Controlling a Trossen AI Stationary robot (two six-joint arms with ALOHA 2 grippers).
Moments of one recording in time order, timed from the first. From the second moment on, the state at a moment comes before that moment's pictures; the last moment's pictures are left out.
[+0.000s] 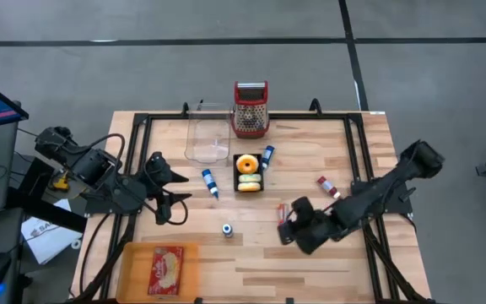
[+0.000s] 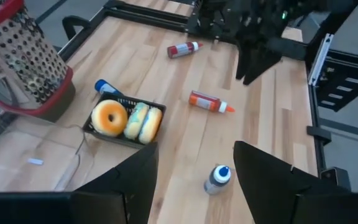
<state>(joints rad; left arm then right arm) -0.56 1.15 1.42 -1.03 -0.65 -0.61 0.58 1.54 1.11 -0.68 0.44 1.68</state>
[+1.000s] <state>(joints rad) -0.77 0.97 1.42 -1.08 -0.65 -0.48 0.47 2.00 1.37 -0.94 0.16 1.99</state>
